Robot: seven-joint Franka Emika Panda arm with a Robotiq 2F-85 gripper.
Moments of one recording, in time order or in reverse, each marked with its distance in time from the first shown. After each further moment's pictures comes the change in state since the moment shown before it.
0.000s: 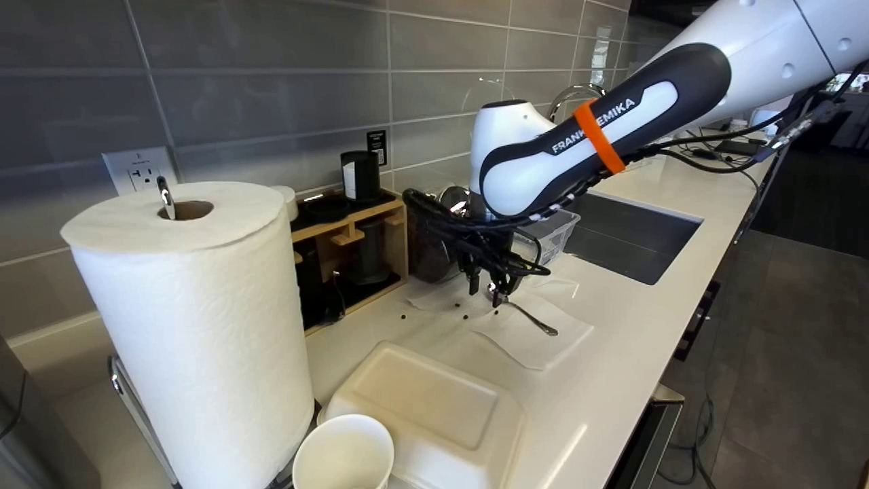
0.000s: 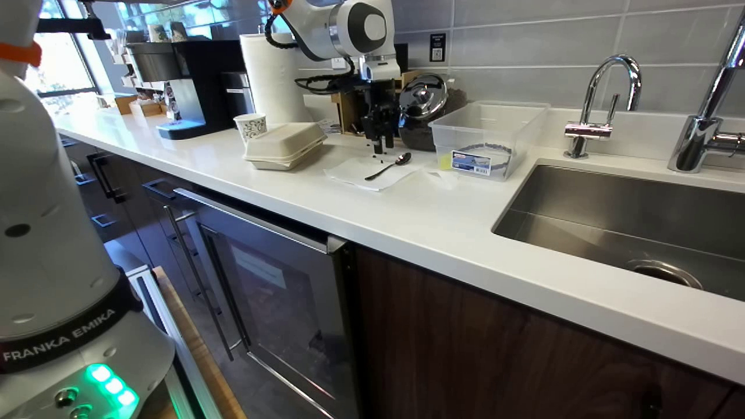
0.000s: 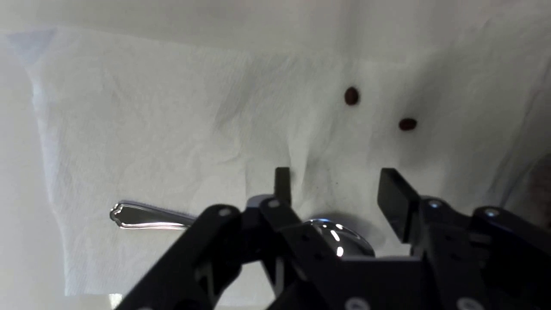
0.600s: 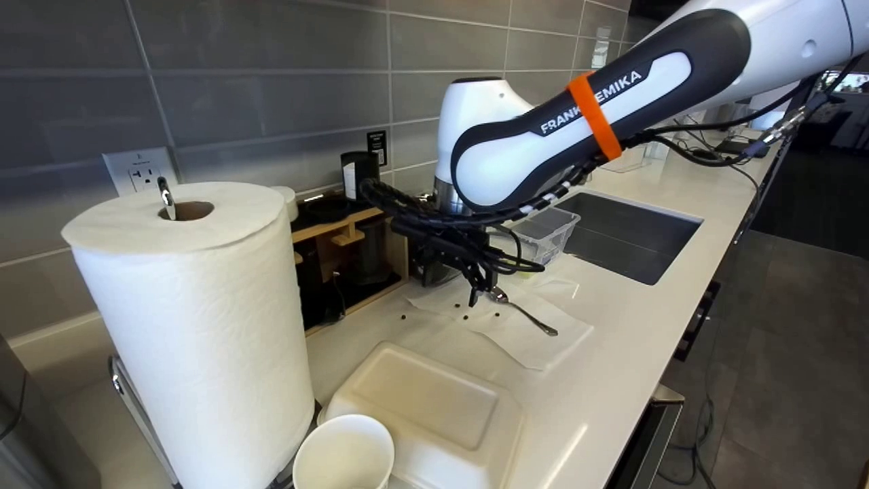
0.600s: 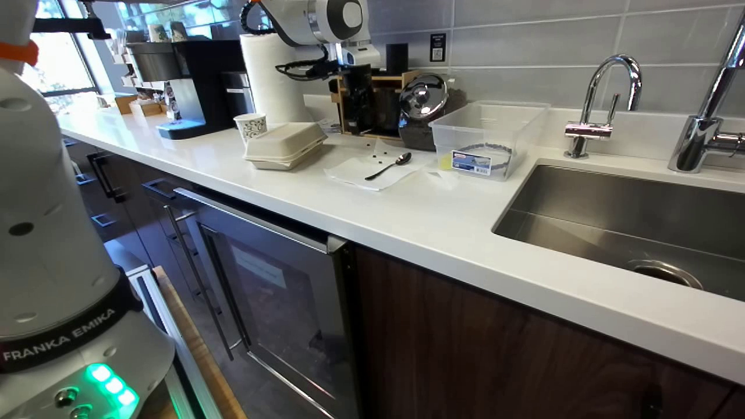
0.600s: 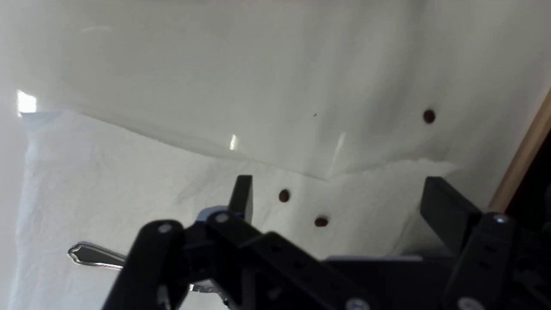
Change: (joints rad) arm 0.031 -0.011 0.093 0.056 -0.001 -0.007 -0.118
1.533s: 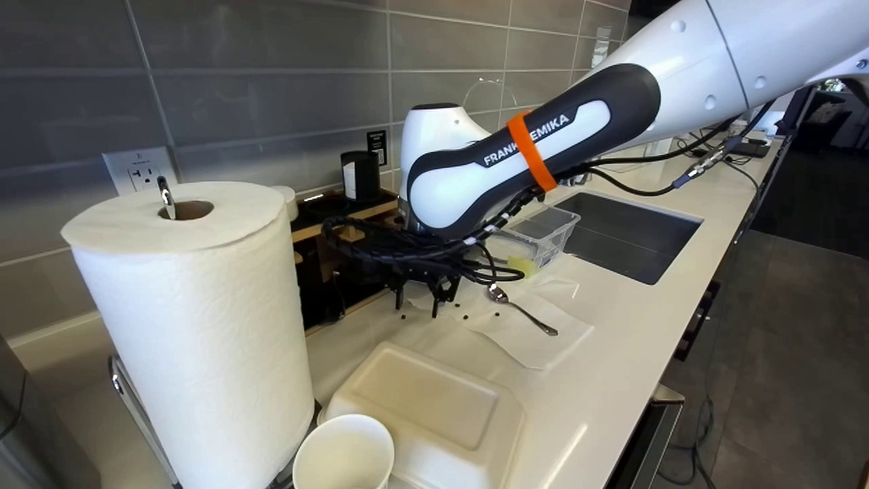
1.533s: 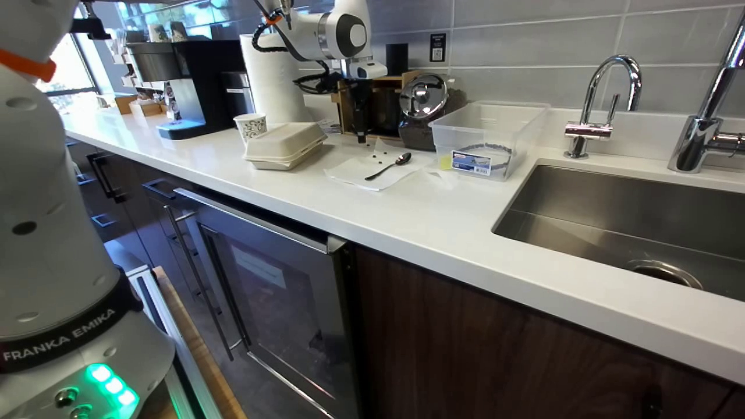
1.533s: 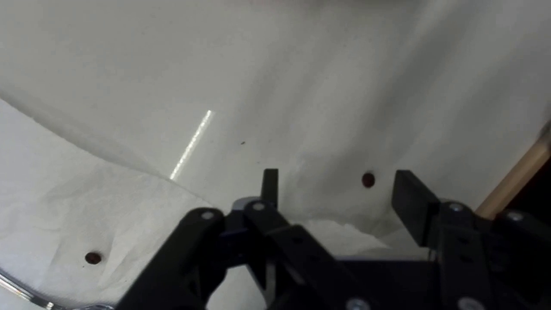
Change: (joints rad) arm 0.027 0.192 0.014 0.215 0.001 -0.029 -0.263
